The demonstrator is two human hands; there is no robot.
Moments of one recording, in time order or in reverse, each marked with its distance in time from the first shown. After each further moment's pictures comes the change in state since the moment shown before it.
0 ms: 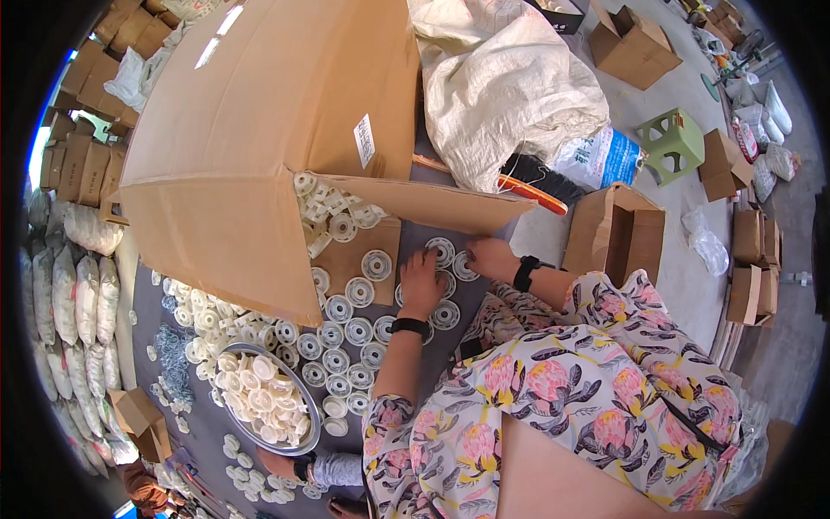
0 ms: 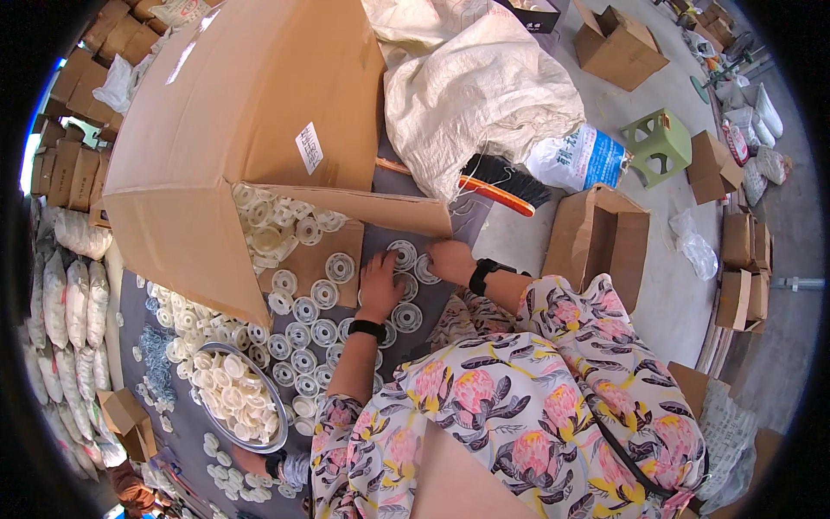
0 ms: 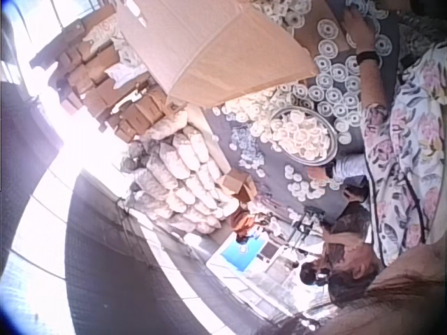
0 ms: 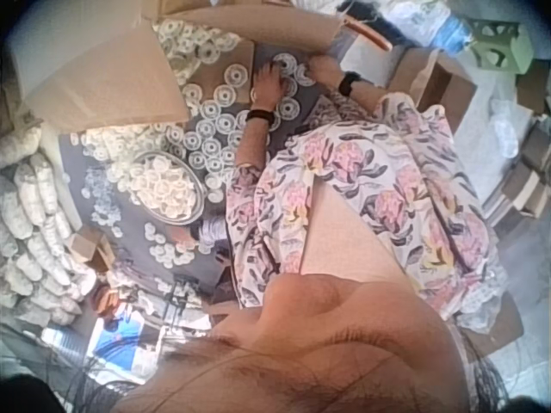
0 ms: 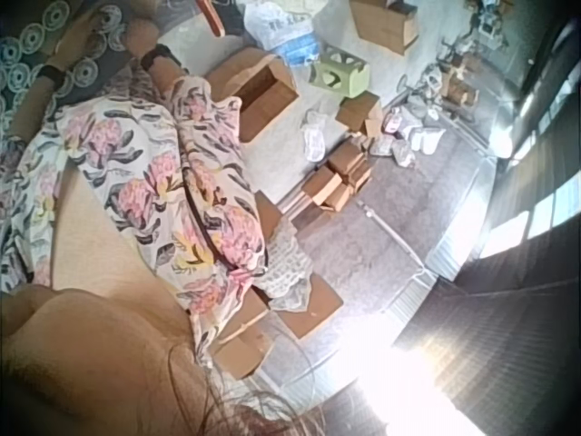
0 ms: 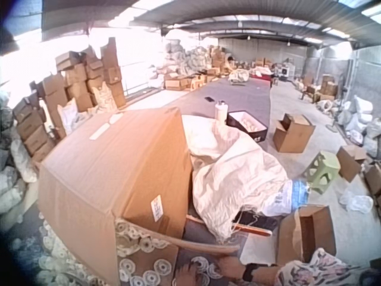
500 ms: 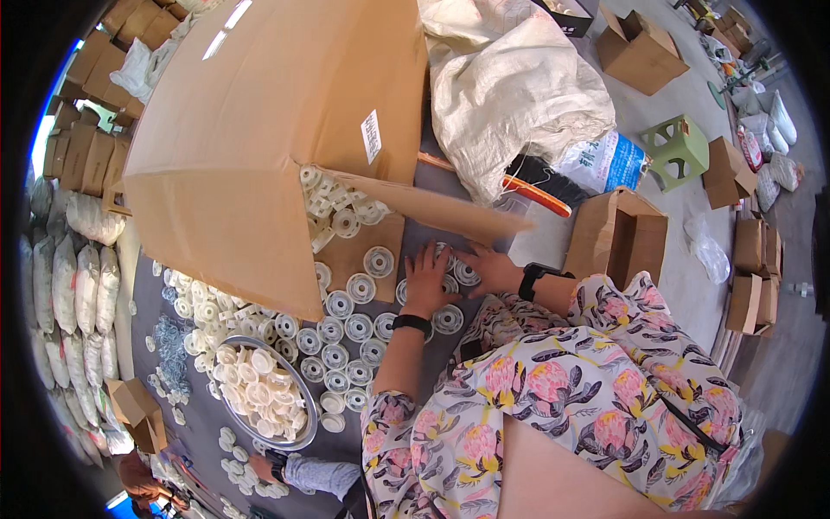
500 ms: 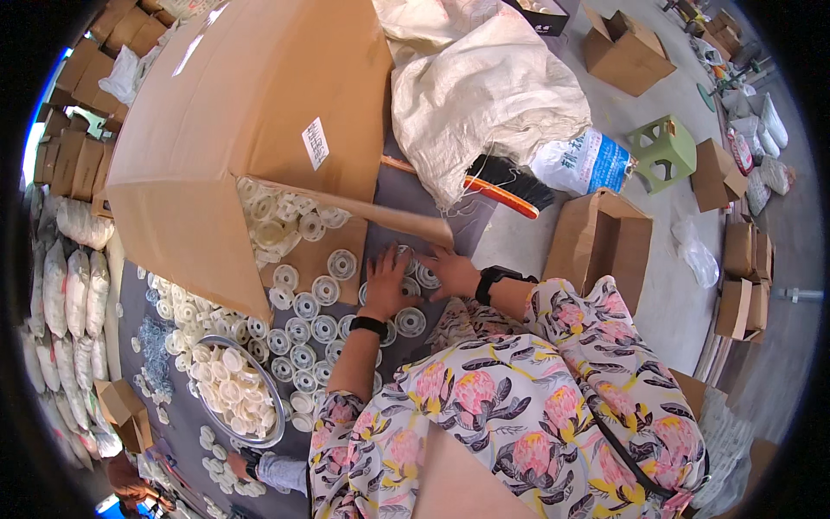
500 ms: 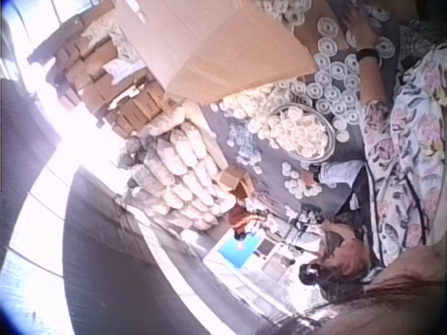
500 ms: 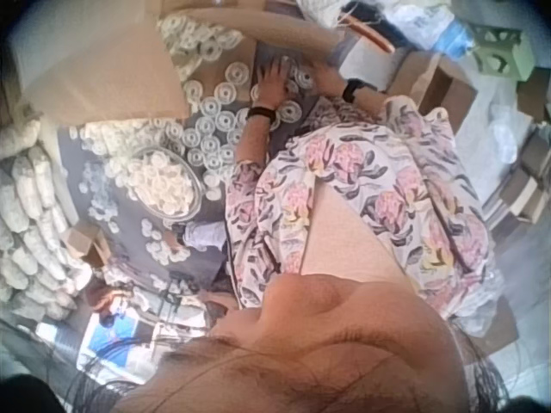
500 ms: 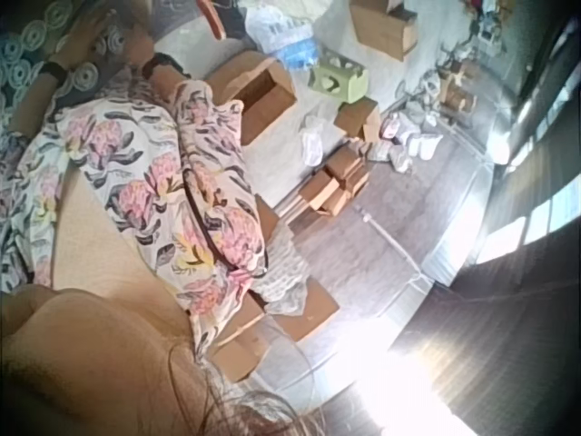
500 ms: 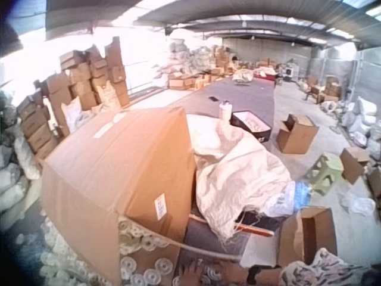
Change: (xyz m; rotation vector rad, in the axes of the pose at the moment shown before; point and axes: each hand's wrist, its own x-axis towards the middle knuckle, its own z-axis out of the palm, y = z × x) left_hand -0.007 0.005 -0.004 0.093 -0.179 0.044; right_hand -0.021 -0.002 0.018 -0.083 -0.028 -0.216
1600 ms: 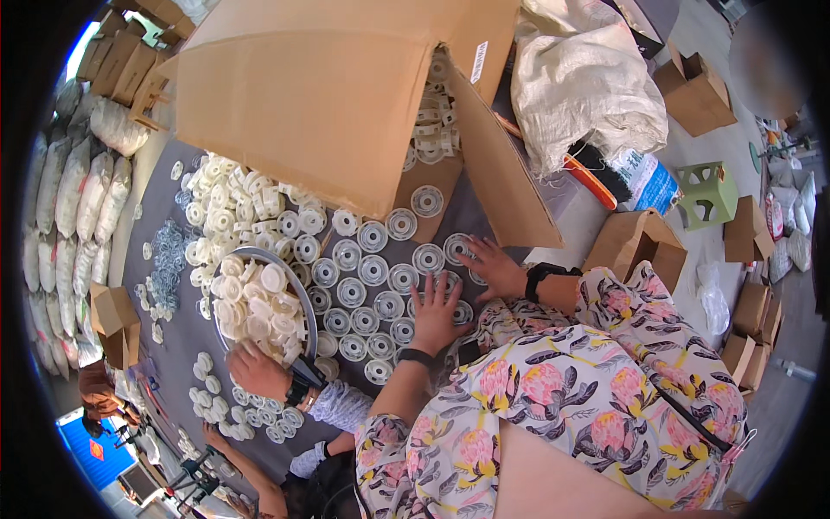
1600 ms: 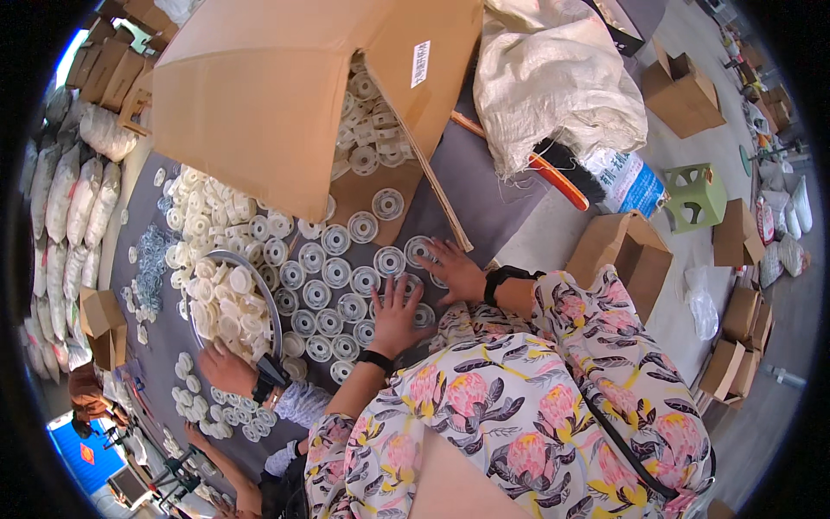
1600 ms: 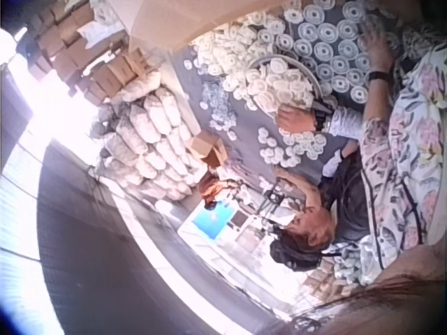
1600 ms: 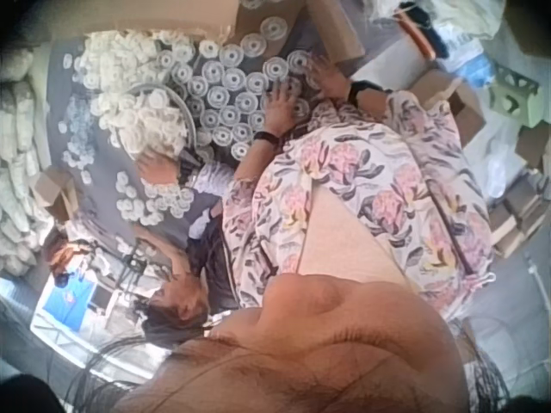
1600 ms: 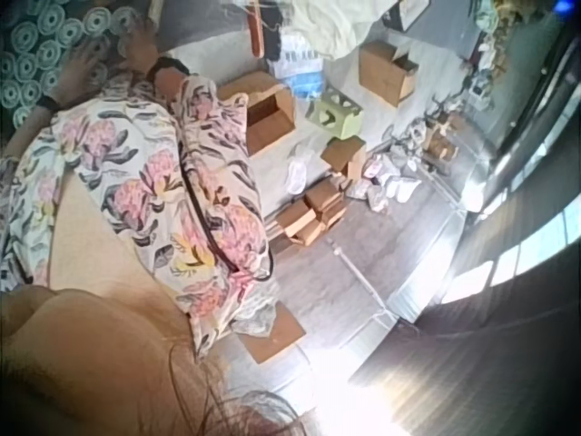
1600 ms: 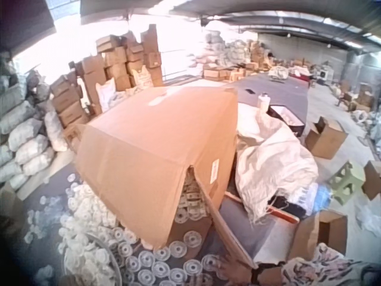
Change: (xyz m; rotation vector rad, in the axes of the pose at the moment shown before) left_hand -0.163 0.008 0.037 -0.017 0.112 -0.166; right_hand 0.000 -0.067 0.049 -0.058 -0.167 -0.385
